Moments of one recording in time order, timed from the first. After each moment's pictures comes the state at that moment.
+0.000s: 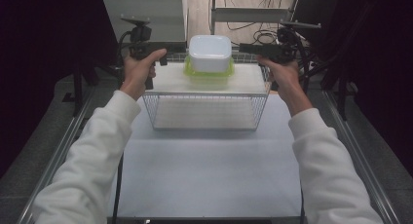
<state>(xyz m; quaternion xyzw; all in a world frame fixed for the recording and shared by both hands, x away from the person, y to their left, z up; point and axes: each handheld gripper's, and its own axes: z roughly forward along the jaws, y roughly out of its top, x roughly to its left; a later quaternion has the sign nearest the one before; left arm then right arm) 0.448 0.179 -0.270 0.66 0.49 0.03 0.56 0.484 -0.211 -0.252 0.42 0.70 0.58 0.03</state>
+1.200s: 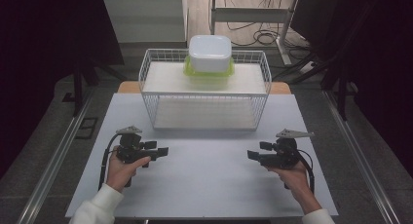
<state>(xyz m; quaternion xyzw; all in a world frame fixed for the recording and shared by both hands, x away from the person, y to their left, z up) 0.299 0.203 -0.473 0.73 0.49 0.02 0.46 0.326 -0.263 -0.458 0.41 0.79 0.47 0.06</state>
